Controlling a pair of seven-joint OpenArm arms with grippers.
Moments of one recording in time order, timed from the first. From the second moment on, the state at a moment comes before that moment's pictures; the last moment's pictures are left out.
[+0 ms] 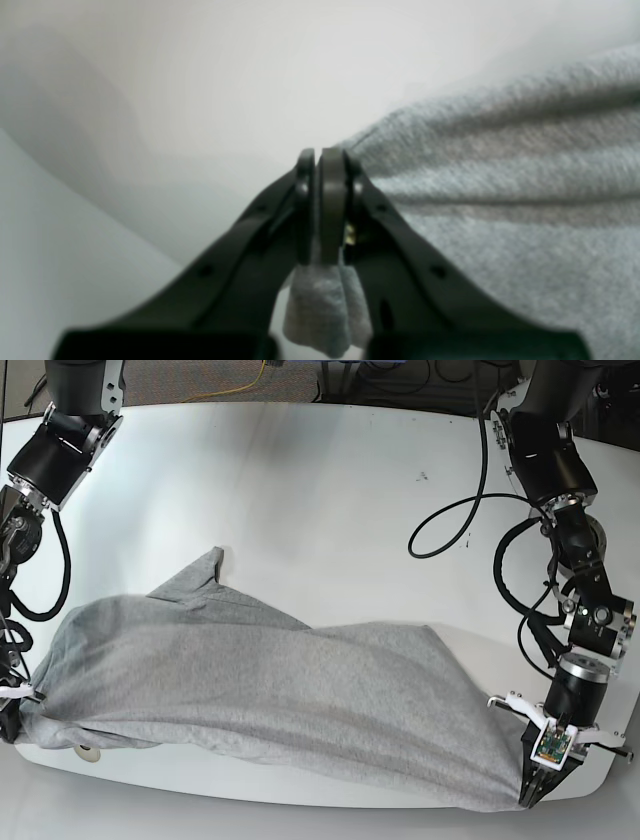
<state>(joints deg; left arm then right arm) -24.8 -12.2 -12.3 102.0 15.5 -34.4 13.8 21.7 28.2 30.0 94.1 28.9 12.4 -44.5</state>
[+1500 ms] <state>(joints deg) -48.7 -12.8 -8.0 102.7 15.3 -34.3 13.5 34.5 33.4 26.1 110.4 21.7 12.5 -44.5</state>
